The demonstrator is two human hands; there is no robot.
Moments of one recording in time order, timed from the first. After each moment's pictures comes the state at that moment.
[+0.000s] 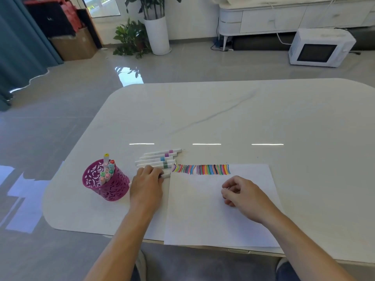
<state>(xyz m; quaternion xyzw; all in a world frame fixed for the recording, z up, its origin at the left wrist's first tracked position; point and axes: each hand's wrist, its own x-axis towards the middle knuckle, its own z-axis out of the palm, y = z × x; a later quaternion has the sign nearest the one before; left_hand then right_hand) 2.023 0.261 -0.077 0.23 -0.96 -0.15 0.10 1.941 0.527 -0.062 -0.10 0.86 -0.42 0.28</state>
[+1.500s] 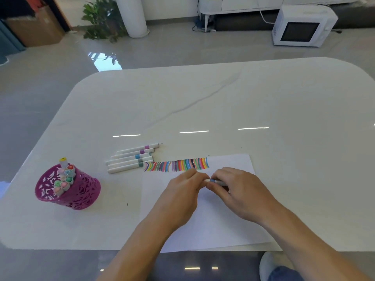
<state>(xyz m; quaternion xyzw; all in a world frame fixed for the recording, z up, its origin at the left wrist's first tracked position) 1.992 0.371 -0.051 -0.05 -0.96 -0.28 -0.01 1.927 0.551 -0.056 -0.31 0.91 -0.23 0.13</state>
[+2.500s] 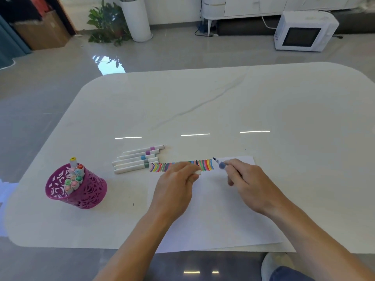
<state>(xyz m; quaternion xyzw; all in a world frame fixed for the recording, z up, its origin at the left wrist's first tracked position) 1.987 0.351 -0.060 0.05 -0.95 -0.30 0.10 1.915 0.556 -0.057 -0.20 0.88 -0.40 0.16</state>
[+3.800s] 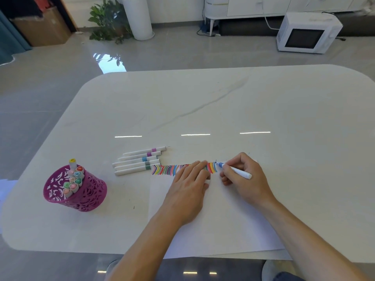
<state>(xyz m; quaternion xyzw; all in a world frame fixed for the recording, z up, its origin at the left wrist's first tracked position) 1.973 0.353 -0.097 -0.07 -0.98 -0.19 0.03 1.894 0.535 -0.096 -0.06 0.76 -0.63 0.13</state>
